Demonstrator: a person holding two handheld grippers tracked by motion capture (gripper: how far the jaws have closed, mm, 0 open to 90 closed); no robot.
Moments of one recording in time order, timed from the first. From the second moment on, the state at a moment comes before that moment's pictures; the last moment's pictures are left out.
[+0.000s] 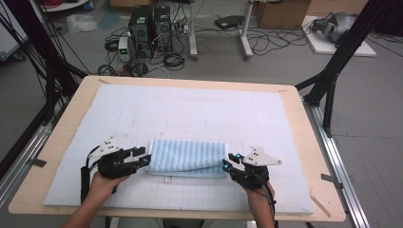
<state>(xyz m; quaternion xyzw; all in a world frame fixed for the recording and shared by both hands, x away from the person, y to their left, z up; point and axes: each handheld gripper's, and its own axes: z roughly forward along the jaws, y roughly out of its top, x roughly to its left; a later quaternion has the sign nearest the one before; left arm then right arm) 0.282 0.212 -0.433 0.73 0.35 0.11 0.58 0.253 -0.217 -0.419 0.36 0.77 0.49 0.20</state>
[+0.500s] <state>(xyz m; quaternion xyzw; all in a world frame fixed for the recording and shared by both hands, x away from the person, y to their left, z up) 0.288 0.188 -0.451 0.81 0.35 0.09 0.46 0.271 -0.200 -0.448 0.35 0.83 0.41 0.17</state>
